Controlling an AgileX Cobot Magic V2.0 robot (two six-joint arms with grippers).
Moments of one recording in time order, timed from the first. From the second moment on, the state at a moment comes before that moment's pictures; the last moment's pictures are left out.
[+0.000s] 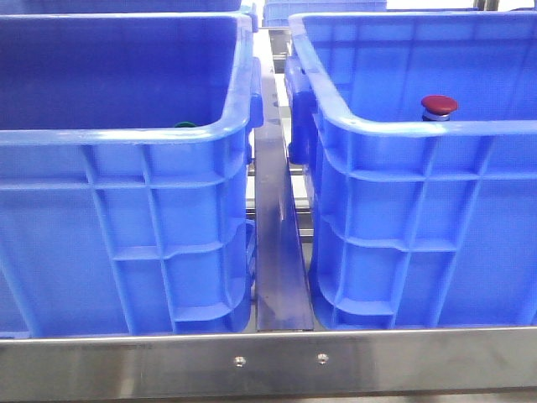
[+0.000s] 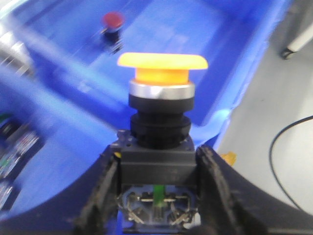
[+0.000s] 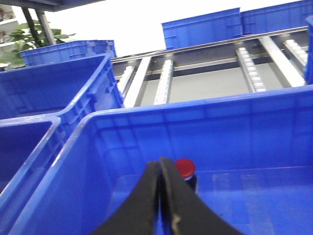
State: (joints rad) left arm -0.75 1.10 -1.17 -0.30 0.77 0.40; right arm 0.17 0.53 -0.44 1.65 -0.07 -1.44
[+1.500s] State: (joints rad) left arm -0.77 1.10 -1.17 -0.29 0.77 0.40; right arm 0.41 1.25 -0.90 1.78 0.94 -1.29
